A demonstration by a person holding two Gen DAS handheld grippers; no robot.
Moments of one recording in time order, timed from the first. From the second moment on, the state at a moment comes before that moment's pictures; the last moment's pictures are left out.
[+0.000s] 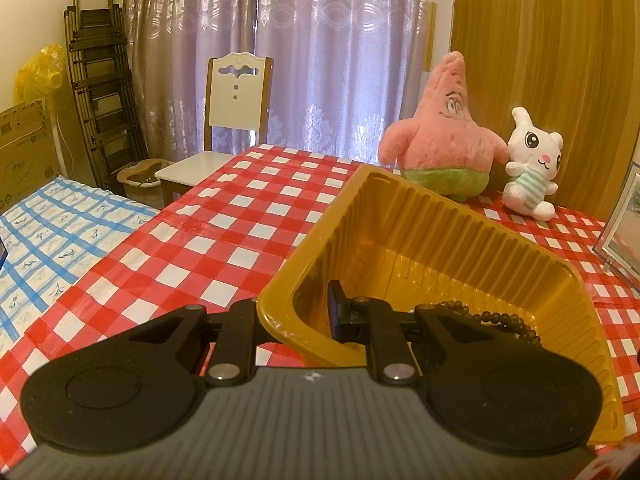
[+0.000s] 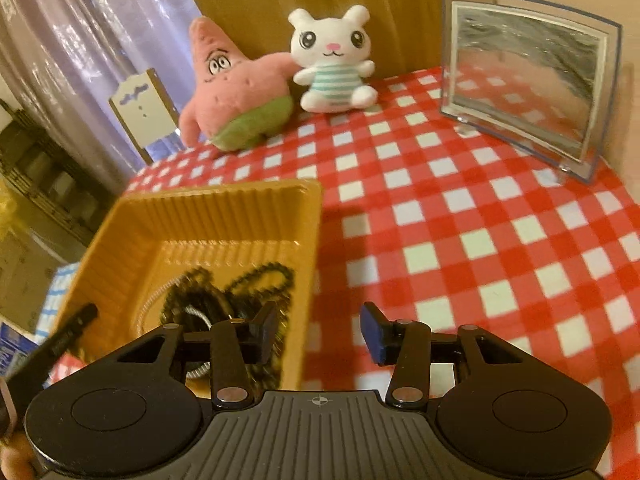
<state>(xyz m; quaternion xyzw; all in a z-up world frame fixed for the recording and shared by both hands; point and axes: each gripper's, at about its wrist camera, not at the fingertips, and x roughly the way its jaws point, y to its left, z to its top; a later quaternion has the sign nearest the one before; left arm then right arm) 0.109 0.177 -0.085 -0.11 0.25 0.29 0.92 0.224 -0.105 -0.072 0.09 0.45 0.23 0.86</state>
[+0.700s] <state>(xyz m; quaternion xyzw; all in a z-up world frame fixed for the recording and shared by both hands) 0.112 0.197 -0.103 -0.15 0.28 0.28 0.91 0.181 -0.080 -0.070 0.02 0.46 0.23 0.86</state>
